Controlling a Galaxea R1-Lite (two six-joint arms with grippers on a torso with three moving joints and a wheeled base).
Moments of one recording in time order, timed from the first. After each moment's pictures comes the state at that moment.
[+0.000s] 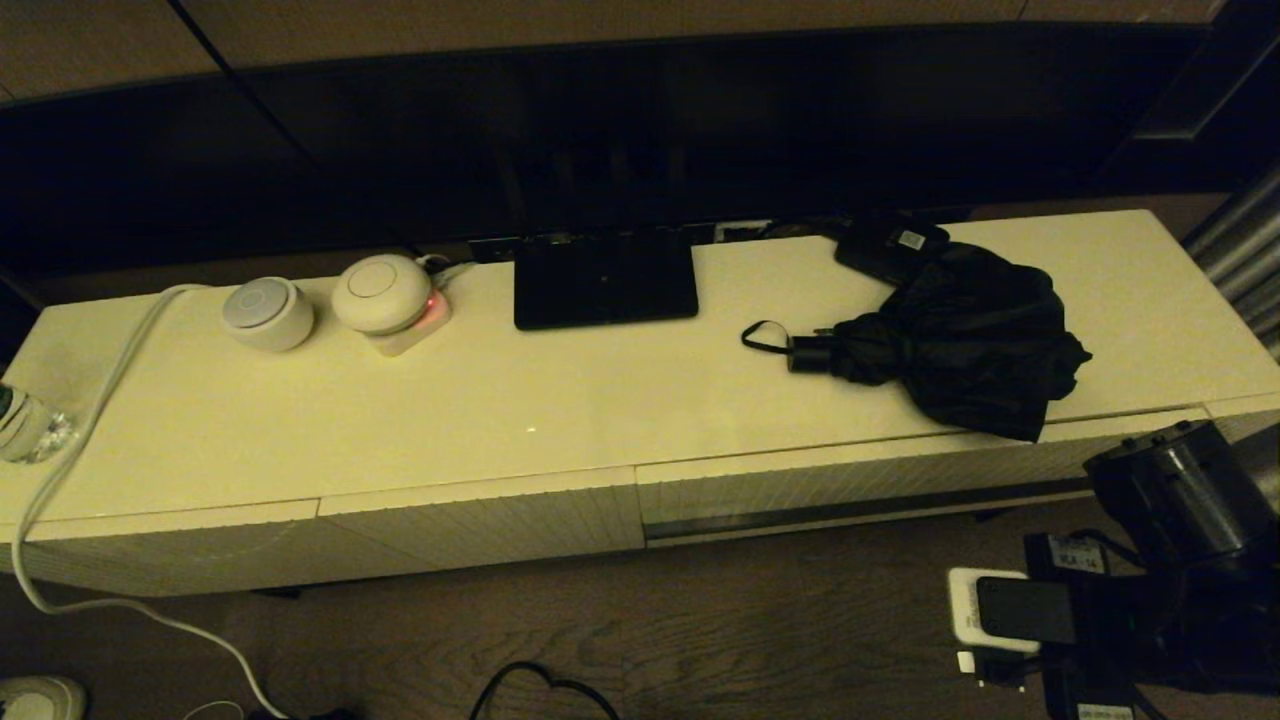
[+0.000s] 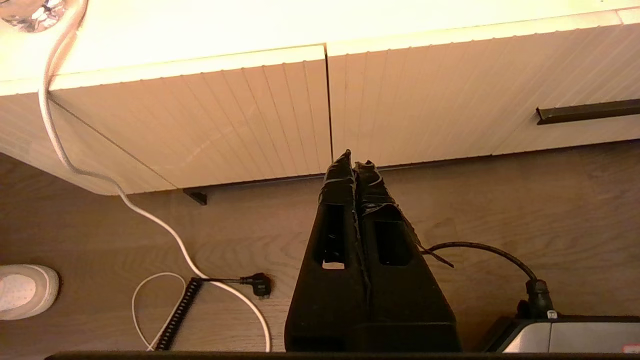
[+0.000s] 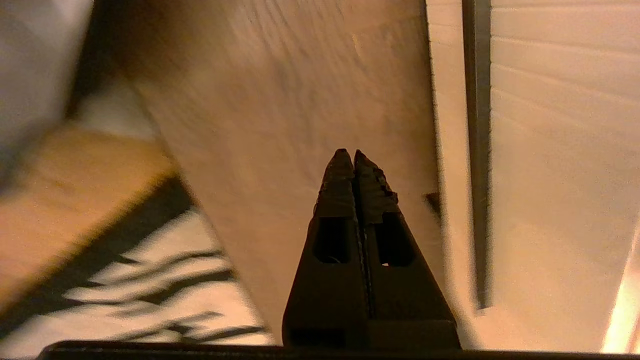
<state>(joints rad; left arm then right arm) 0.00 0.00 0.00 0.00 0.00 0.02 0.43 1.47 -0.67 0.09 -0.07 -1.04</state>
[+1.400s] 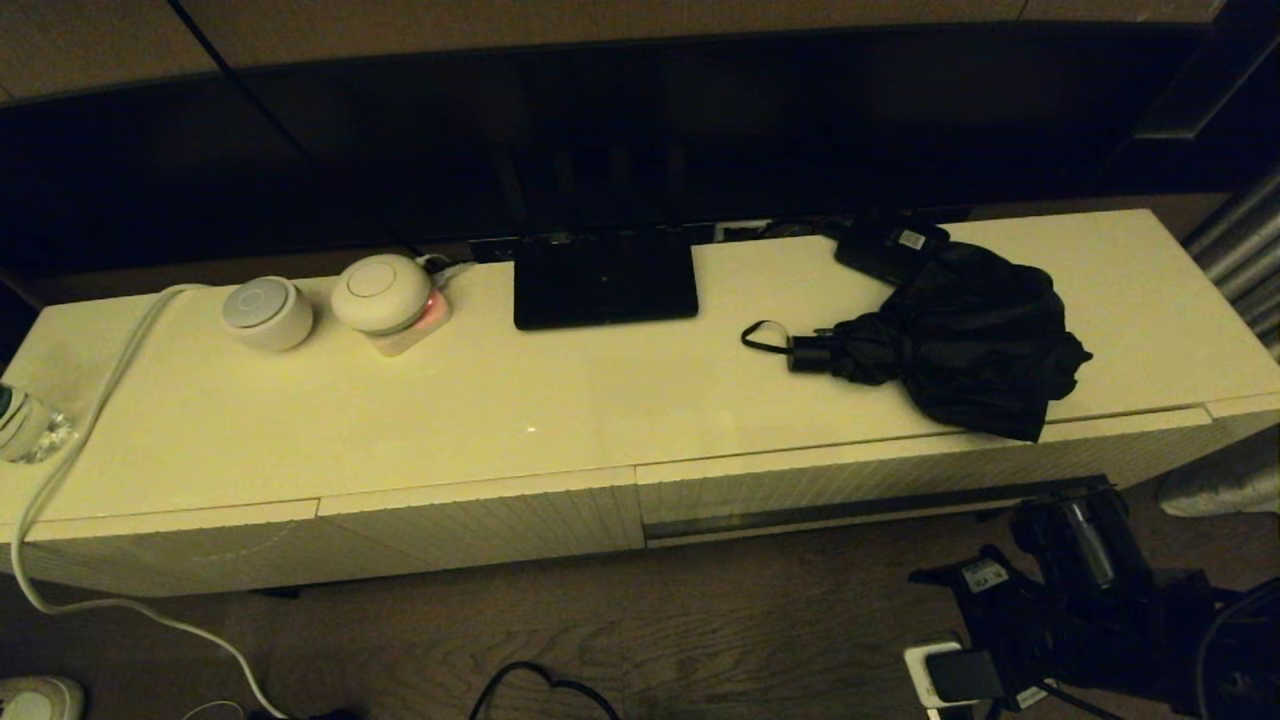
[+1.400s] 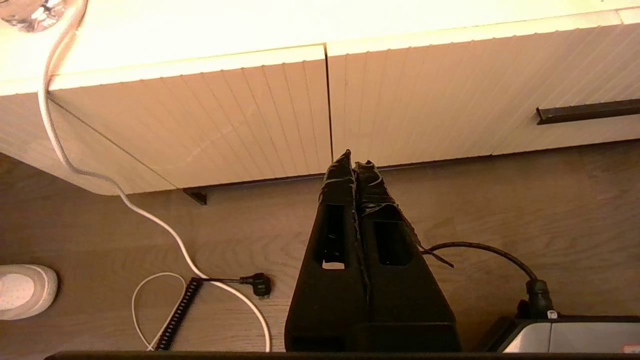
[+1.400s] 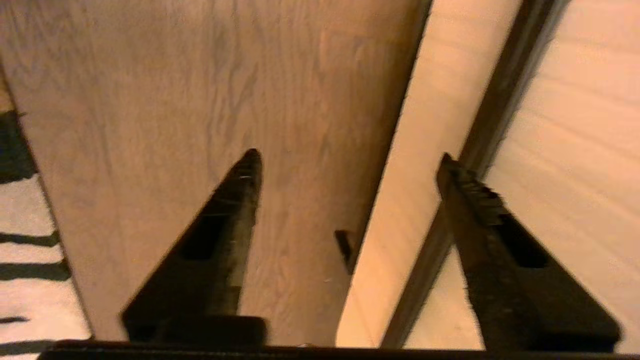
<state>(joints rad) 0.00 0.00 0.00 0.00 0.00 0.02 0.29 1.81 -0.46 -0.53 0.01 -1.57</state>
